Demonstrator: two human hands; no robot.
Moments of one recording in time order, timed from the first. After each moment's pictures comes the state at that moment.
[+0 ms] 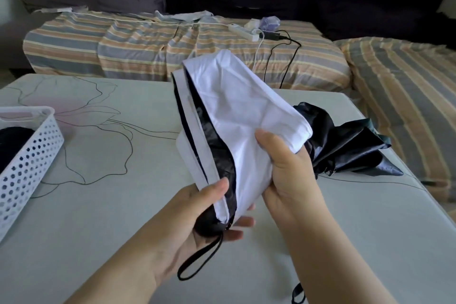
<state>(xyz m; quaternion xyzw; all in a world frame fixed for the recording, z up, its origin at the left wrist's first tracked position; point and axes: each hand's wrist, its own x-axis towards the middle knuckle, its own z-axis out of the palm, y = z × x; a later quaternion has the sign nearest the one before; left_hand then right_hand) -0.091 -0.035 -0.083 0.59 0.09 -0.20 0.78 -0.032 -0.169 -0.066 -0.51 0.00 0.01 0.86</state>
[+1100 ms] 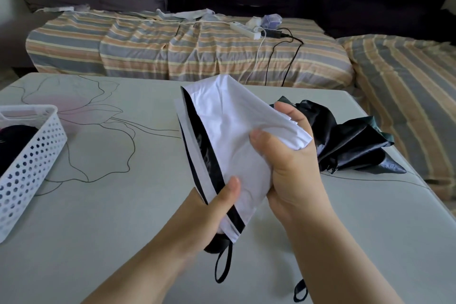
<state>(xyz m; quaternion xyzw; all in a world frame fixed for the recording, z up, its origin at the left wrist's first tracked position) -0.089 -0.046 -0.100 0.71 0.07 -0.11 0.69 -0.035 -0.170 -0.063 -0.53 -0.04 0.00 0.84</state>
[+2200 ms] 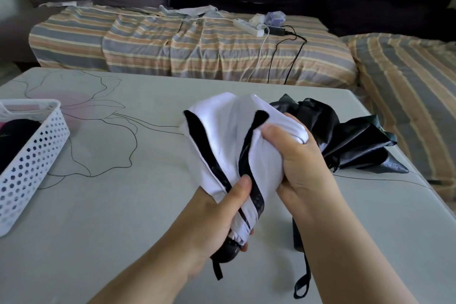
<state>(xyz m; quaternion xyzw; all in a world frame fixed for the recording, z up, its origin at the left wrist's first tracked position) -0.095 -0.057 -0.089 0.70 0.06 -0.12 0.70 -0.023 -0.182 -0.070 -0.55 0.04 0.07 0.83</state>
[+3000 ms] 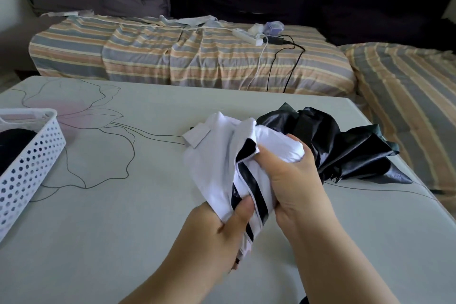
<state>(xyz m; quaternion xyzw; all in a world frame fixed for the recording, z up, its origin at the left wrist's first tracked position) -0.096 -0.057 -0.099 0.79 0.06 -0.05 0.61 -0.021 -0.176 -0.090 -0.62 0.09 0.05 0.78</state>
